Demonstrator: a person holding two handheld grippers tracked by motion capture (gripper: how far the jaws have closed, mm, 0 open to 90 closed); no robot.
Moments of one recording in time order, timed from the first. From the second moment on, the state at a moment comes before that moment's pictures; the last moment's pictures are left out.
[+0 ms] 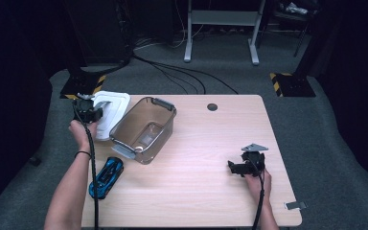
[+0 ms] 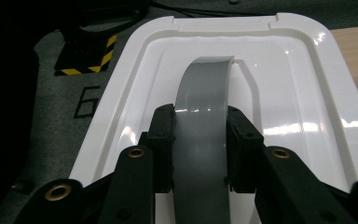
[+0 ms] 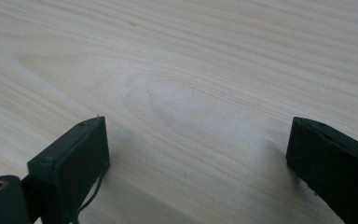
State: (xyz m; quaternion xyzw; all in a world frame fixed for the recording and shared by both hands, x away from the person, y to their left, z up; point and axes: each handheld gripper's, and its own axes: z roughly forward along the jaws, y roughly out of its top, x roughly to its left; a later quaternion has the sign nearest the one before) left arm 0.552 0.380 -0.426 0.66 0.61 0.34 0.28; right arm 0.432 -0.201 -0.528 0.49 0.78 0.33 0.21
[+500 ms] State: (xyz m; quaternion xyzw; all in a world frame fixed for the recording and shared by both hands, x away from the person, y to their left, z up) left arm 0.553 0.380 -0.454 0.66 0.62 0.31 0.29; right arm 0.432 -0.201 -0.528 0.49 0.78 0.33 0.21
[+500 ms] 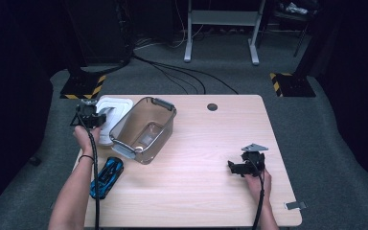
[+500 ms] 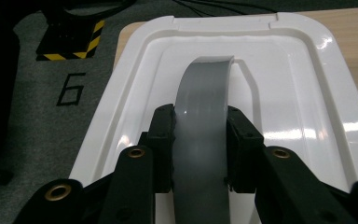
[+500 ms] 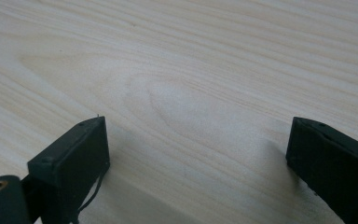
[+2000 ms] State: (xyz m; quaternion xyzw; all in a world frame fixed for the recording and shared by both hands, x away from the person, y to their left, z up) left arm 0.533 0.399 -0.484 0.66 0.64 0.24 0.31; right arm 0.432 -0.201 -0.528 0.49 0.78 0.33 0.21
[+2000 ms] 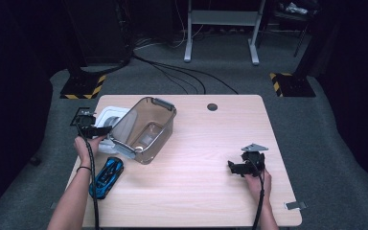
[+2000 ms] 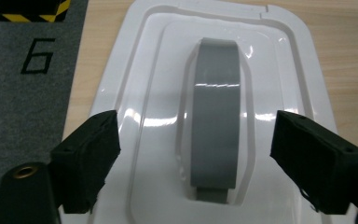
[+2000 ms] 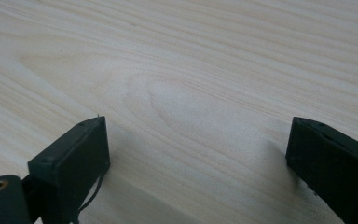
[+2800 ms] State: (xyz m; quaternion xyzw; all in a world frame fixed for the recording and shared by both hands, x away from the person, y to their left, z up) left arm 0.463 0.401 -0.464 0.71 0.58 0.23 0.31; right arm 0.432 -0.200 -0.528 0.49 0.77 0.34 0.21
